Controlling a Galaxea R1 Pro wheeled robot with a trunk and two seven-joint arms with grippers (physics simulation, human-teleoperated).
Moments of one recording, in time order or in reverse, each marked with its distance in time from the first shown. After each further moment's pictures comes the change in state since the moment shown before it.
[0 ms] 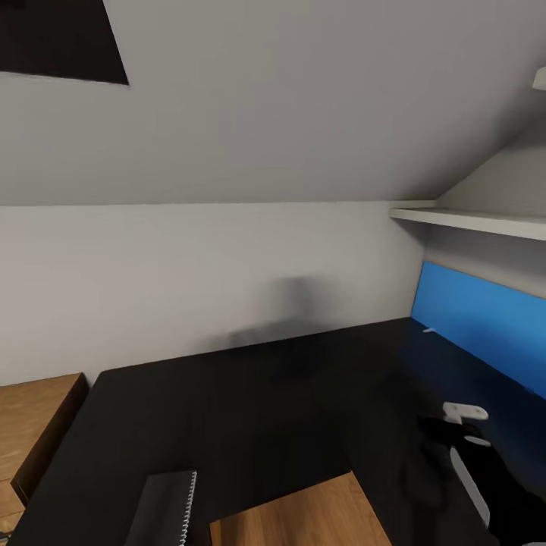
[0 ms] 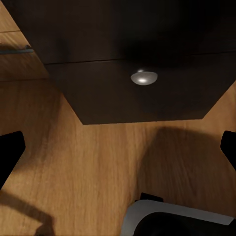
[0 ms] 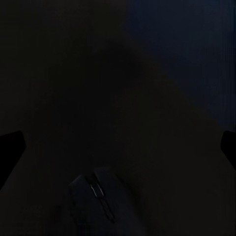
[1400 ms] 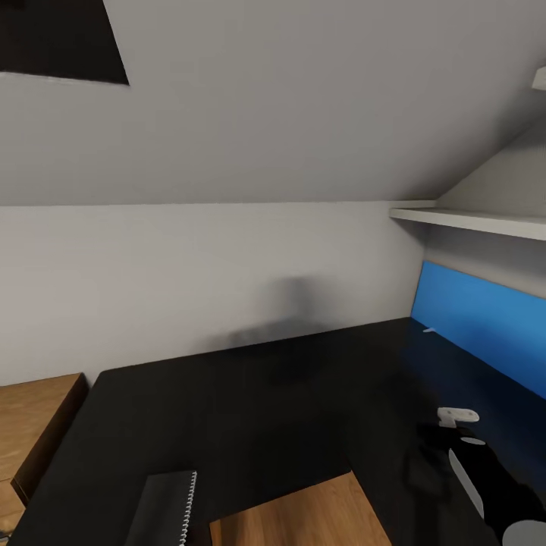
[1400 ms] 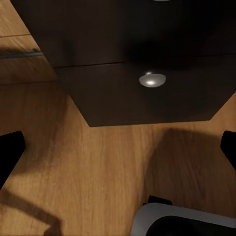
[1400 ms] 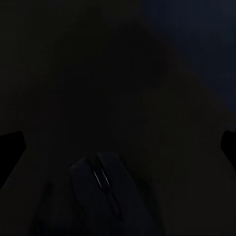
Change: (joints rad) left arm 0.000 0.018 0.000 -0.001 0.001 -0.001 0.001; right arm -0.083 -0.011 0.010 0.213 0.075 -0.060 0.096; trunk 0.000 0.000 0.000
